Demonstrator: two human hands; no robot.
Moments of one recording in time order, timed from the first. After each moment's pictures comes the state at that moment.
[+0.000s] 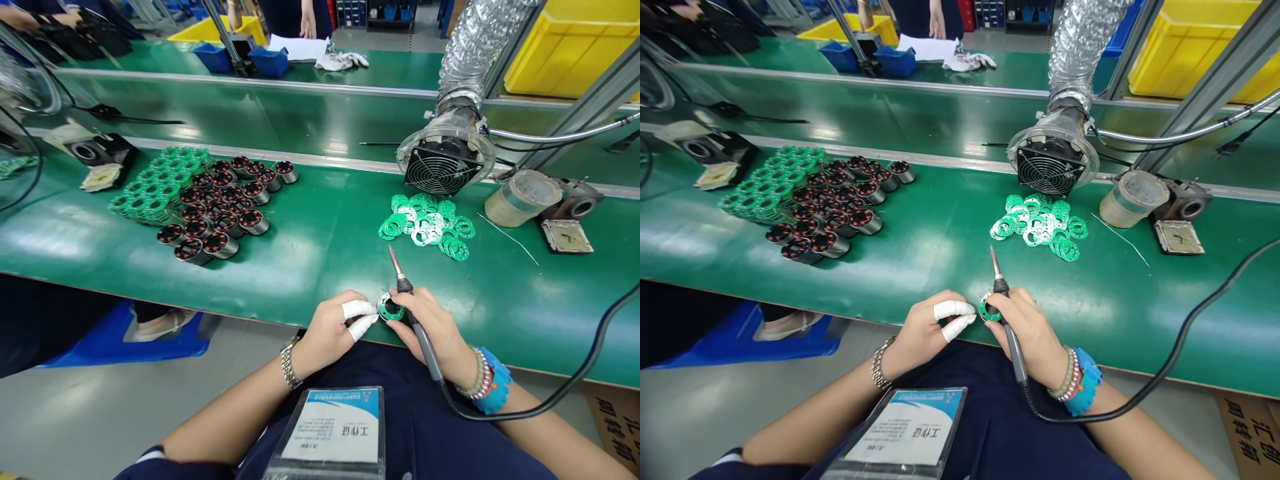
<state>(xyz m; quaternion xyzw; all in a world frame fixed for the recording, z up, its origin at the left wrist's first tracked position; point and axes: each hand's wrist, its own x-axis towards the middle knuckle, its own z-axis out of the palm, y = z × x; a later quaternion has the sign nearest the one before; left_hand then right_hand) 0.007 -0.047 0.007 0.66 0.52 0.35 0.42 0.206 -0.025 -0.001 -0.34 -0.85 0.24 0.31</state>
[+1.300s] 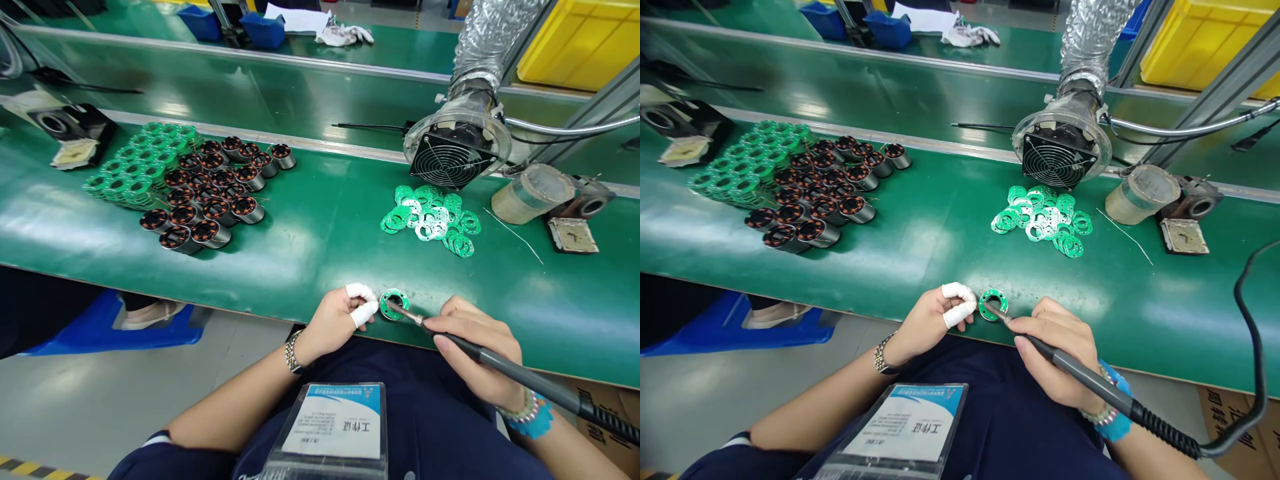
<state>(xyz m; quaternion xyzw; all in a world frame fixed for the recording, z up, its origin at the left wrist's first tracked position) 0.016 -0.038 -0.004 0.44 0.53 0.34 0.64 0.230 -0.030 0.042 -0.33 -0.79 0.34 0.39</state>
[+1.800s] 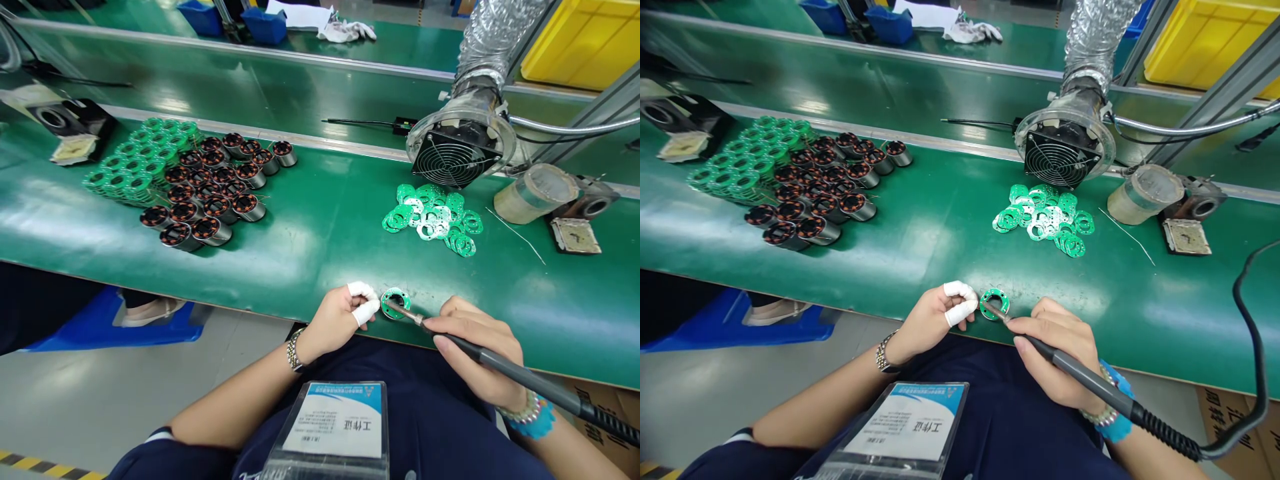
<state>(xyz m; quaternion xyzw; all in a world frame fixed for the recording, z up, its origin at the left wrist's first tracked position) 0.015 -0.037 -0.004 0.46 0.54 0.33 0.63 0.228 -0.030 0.043 -0.32 -0.80 0.34 0.38</state>
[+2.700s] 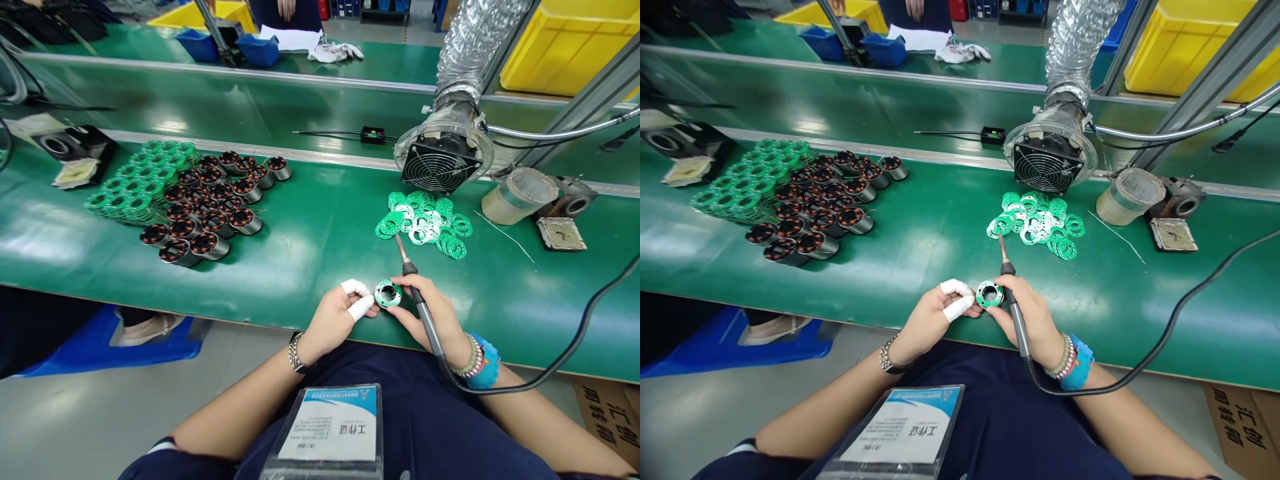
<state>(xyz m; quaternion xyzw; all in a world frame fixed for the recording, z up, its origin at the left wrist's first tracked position) 0.018 -0.030 -0.013 0.41 0.52 0.40 0.64 0.203 -0.010 -0.006 -0.42 -0.81 0.24 0.34</state>
